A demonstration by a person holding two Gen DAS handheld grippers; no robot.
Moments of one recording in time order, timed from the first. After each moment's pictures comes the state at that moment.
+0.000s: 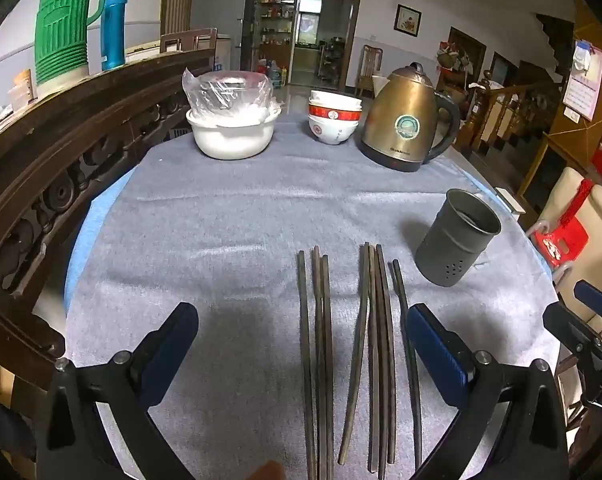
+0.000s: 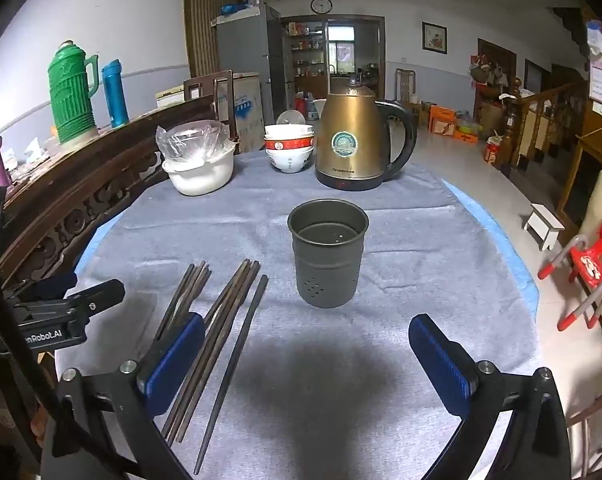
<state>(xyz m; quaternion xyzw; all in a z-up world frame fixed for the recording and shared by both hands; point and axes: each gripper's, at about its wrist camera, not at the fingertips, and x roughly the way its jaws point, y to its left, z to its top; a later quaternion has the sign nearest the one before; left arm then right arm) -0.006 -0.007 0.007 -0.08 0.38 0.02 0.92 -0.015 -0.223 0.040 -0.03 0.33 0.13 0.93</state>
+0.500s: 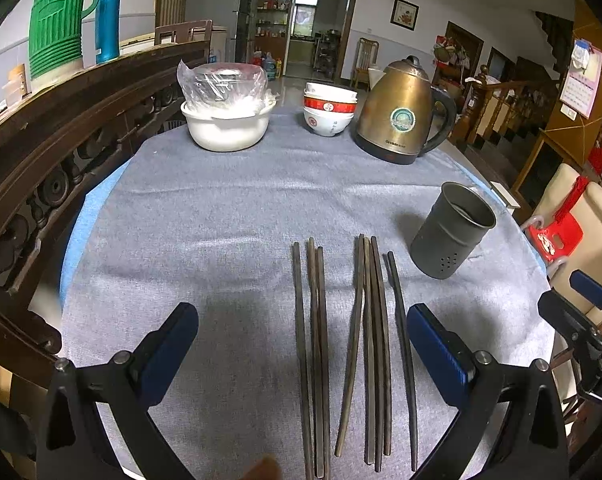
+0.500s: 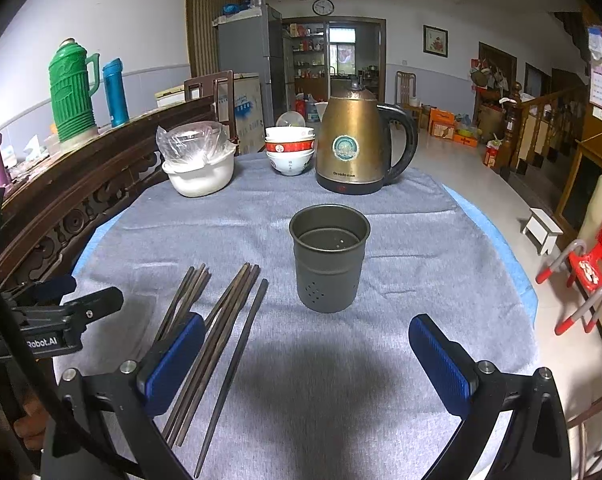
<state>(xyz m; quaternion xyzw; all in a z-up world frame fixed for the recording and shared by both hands) -0.006 -0.007 0.007 -0.08 0.39 0.01 0.92 -0.013 -0.219 0.044 -0.04 0.33 0.13 0.94</state>
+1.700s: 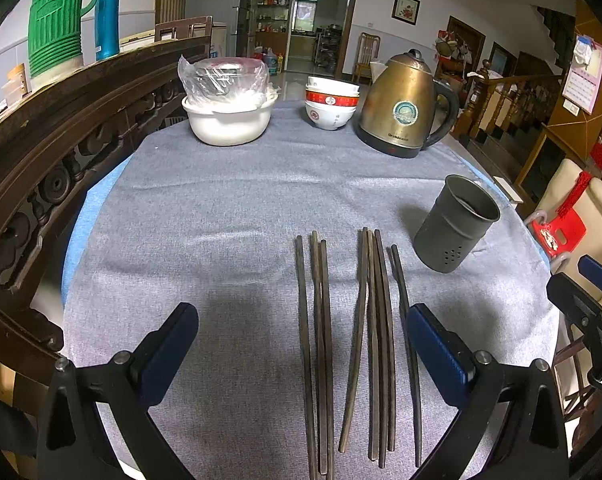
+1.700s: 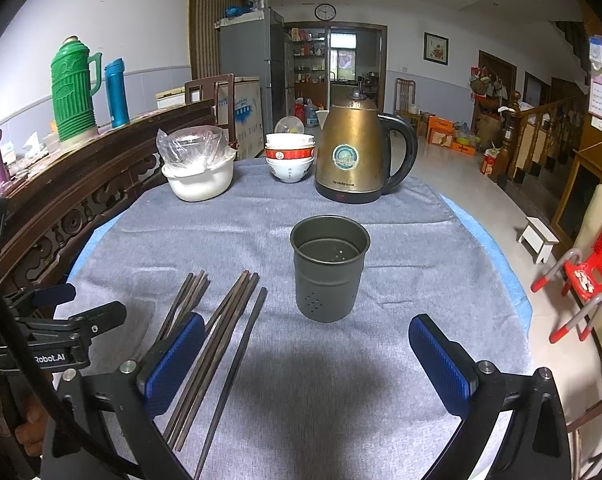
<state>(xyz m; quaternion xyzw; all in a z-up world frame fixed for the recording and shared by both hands) -0.005 -0.004 0.005 -0.08 0.40 0.01 0.91 -0.014 -0.214 0.051 -0.05 0.32 0.12 0.94</state>
